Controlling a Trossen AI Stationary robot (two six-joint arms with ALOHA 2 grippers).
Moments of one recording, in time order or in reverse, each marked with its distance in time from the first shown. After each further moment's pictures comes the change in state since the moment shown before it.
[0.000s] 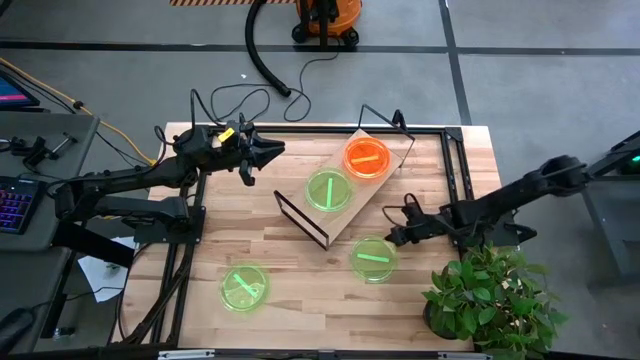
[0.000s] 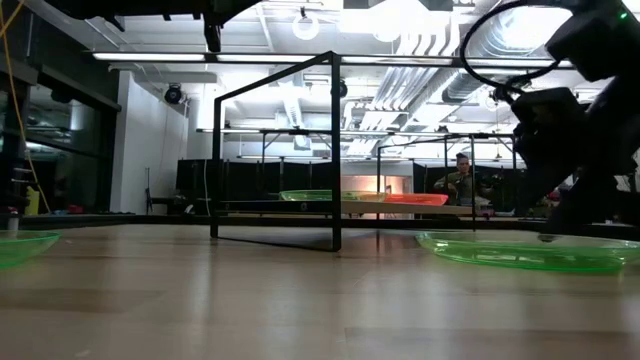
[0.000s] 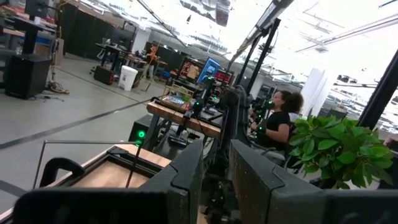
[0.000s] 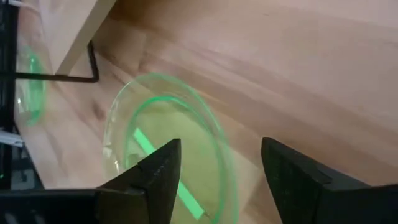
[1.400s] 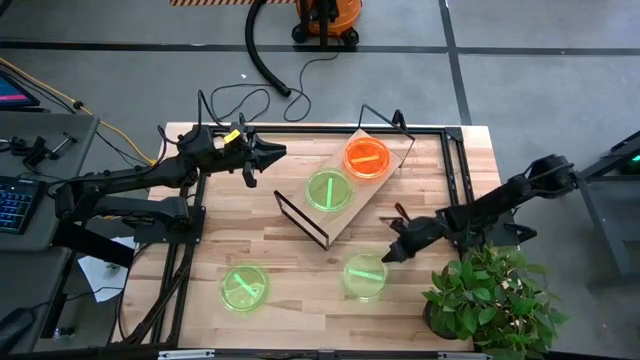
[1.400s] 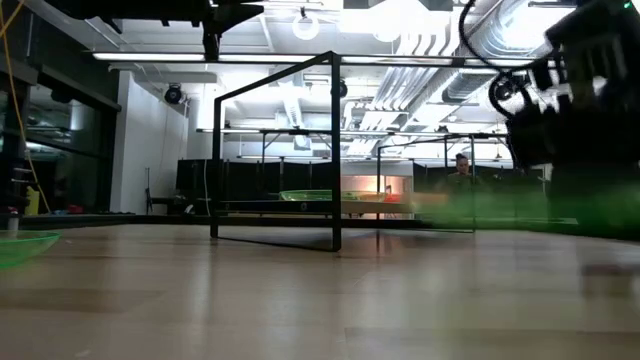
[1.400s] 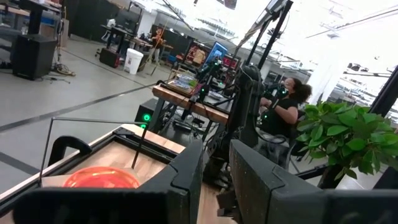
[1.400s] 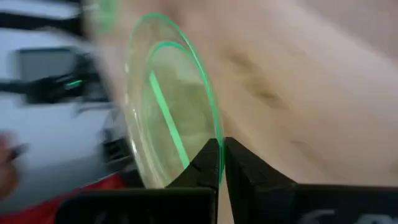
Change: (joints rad) left arm 0.000 0.000 0.000 -0.079 -0.002 0.000; right arm 0.032 0.191 -0.014 0.411 -0.307 -0.060
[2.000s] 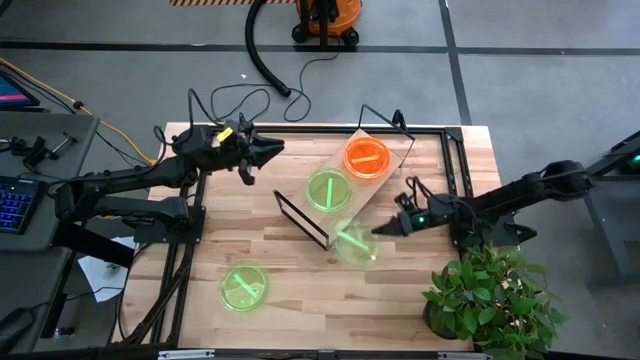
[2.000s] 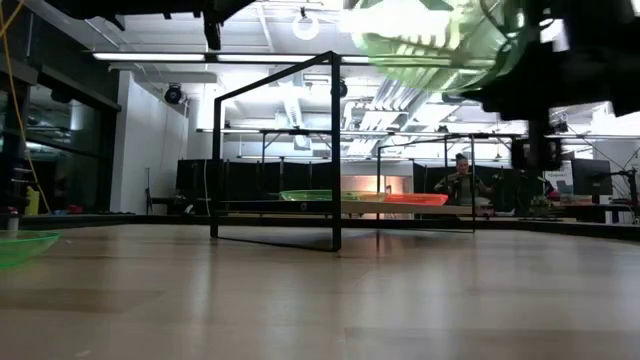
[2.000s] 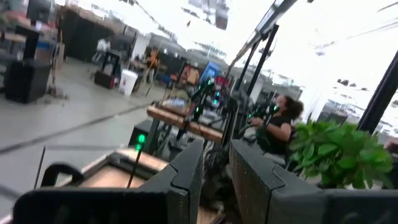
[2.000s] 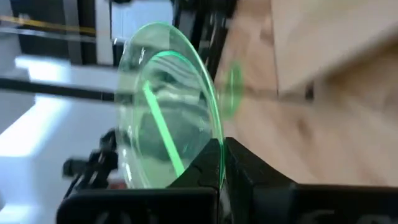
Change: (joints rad) left arm 0.000 0.000 0.000 0.096 -0.006 0.000; right arm -0.167 -0.163 -0.057 0.382 0.046 0.005
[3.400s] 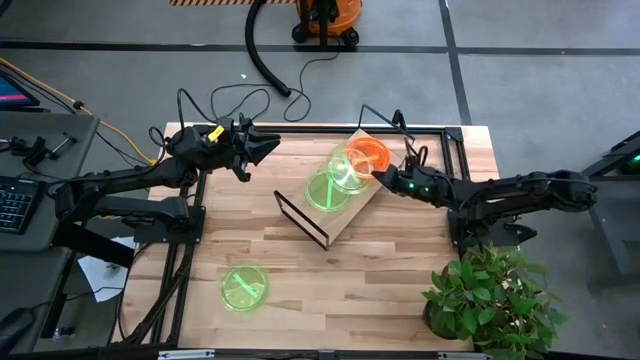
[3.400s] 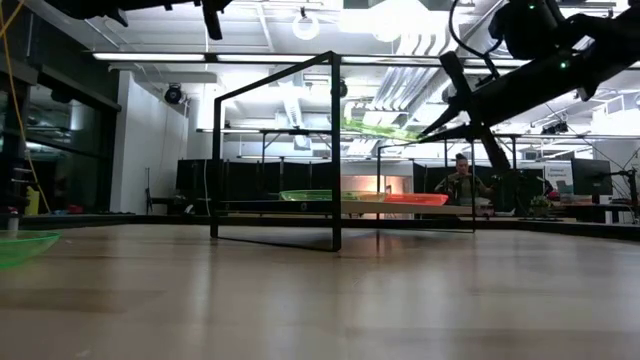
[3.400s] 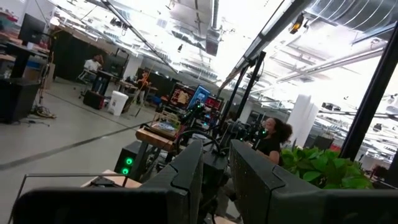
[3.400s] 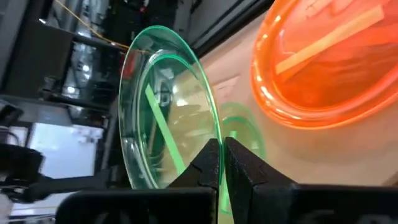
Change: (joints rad) left arm 0.000 -0.001 0.000 0.116 -0.006 -0.053; right arm -0.331 0.001 0.180 -0.371 0.428 -0.033
